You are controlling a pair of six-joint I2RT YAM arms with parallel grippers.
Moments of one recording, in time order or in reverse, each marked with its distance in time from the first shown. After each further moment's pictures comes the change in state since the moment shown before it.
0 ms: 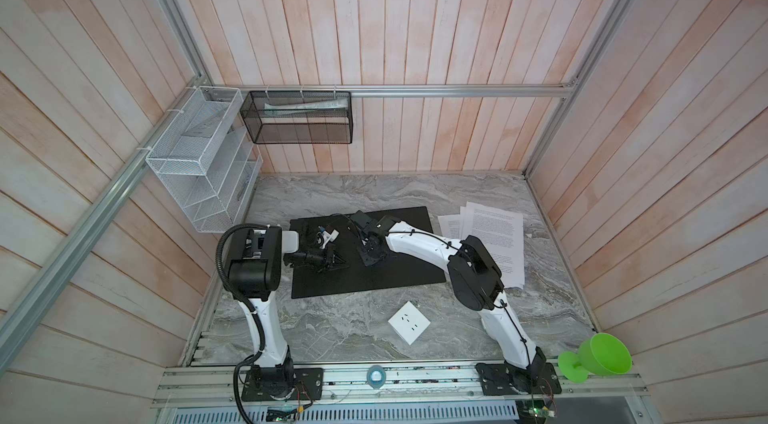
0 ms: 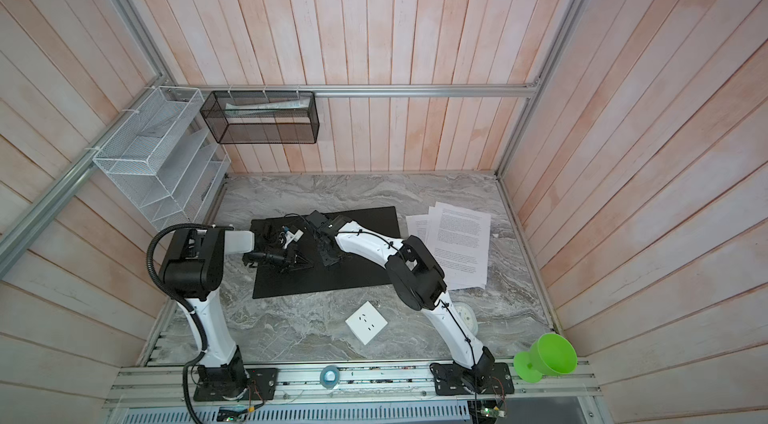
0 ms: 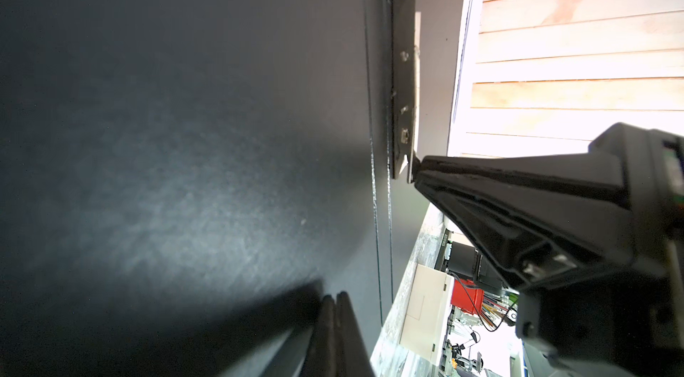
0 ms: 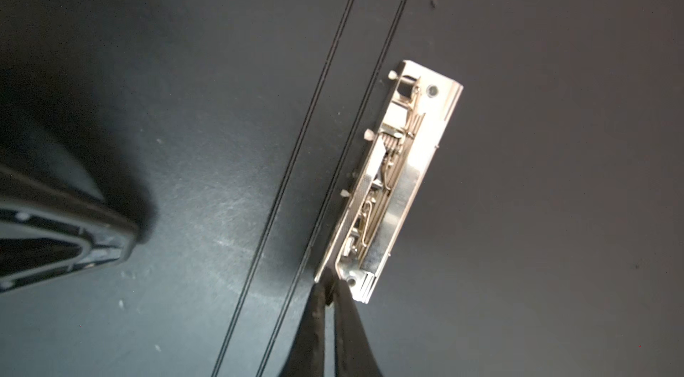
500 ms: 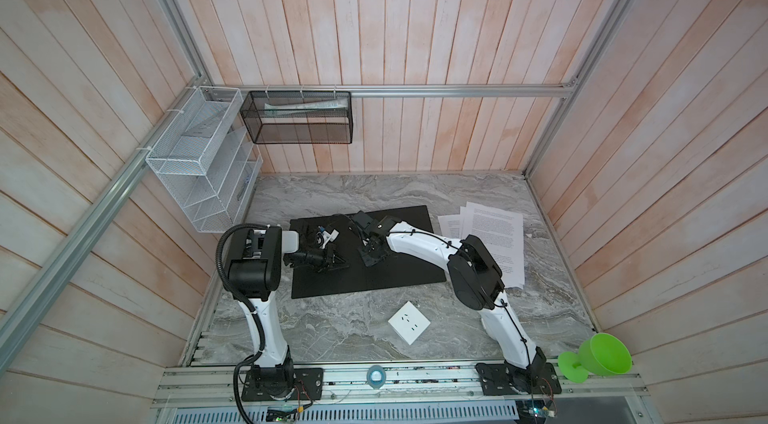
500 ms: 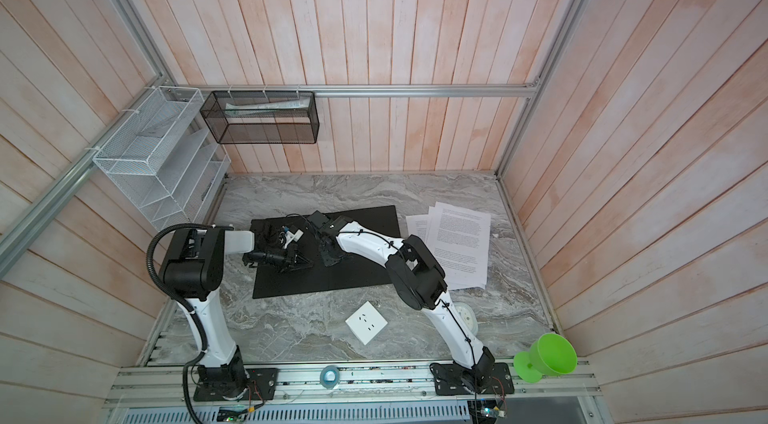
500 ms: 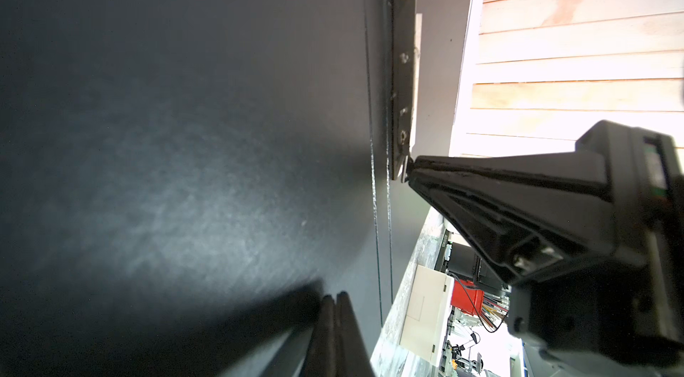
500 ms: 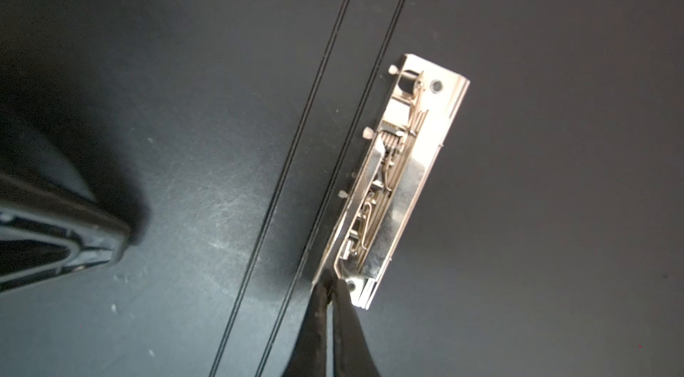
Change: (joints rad) left arm 0.000 0.000 0.000 0.002 0.000 -0.003; right arm -0.008 0.000 -0.023 0.019 -0.012 0.001
